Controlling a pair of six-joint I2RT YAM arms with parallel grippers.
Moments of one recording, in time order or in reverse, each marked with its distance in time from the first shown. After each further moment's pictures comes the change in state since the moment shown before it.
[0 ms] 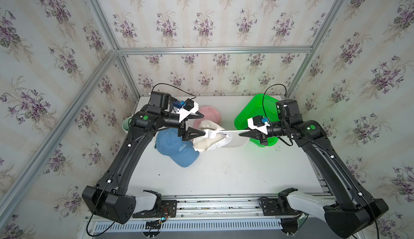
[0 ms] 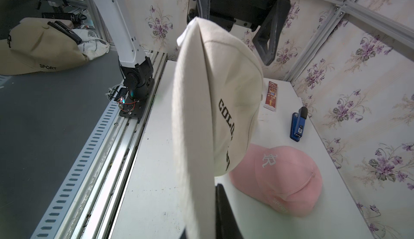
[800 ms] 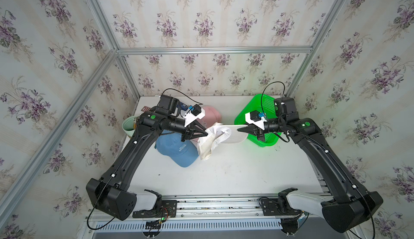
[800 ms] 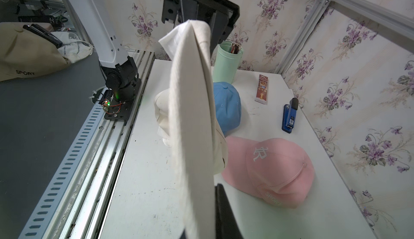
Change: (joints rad) left arm -0.048 0.034 -0.023 -0.105 -0.101 -0.035; right arm -0.014 0.063 -0.008 0.111 0.064 0.110
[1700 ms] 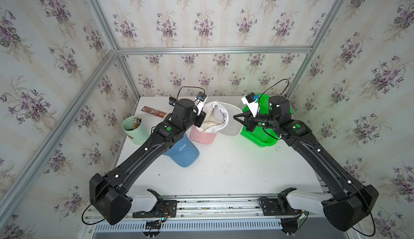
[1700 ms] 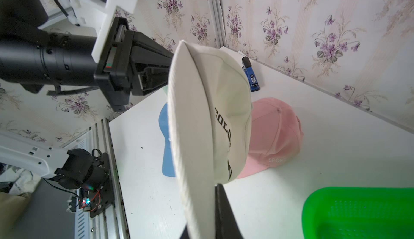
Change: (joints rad) left arm -0.266 -0.016 -0.182 0.724 -1.309 -0.510; right arm 0.098 0.006 -0.079 0.350 0.377 0.851
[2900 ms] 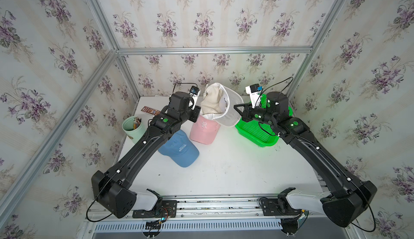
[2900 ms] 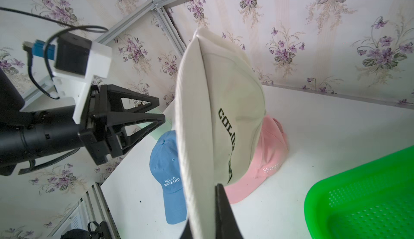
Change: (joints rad) left arm 0.101 0.047 0.153 -0.227 0.264 -0.082; right arm 0.050 0.038 0.083 0.046 0.233 0.249
